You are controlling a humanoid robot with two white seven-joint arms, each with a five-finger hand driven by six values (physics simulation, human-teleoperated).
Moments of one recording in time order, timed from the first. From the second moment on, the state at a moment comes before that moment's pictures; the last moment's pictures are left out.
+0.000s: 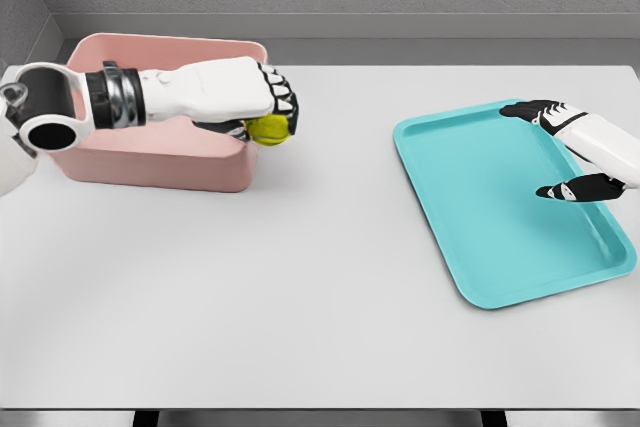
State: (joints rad) left arm -0.99 0.70 -0.97 -1.42 -0.44 -0.61 -0.28; right arm -0.13 -0.63 -0.12 -1.56 0.21 -0.61 0.61
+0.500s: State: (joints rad) left arm -0.97 0.77 -0.86 -1.21 -0.37 -0.61 -0.27; right arm -0.13 -0.63 -0.12 -1.56 0.21 -0.61 0.61
